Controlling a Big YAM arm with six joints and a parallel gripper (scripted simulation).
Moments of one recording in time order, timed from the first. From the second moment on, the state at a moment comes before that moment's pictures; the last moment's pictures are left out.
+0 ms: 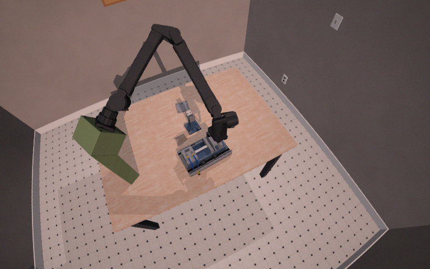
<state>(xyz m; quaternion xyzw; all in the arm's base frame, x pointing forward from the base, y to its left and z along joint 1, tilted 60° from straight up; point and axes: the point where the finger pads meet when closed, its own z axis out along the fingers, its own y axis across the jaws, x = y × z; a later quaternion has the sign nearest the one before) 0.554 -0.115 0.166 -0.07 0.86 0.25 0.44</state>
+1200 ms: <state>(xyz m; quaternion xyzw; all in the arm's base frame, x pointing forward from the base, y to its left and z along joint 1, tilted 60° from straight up) 0.551 -0.114 0.168 -0.07 0.86 0.24 0.44</state>
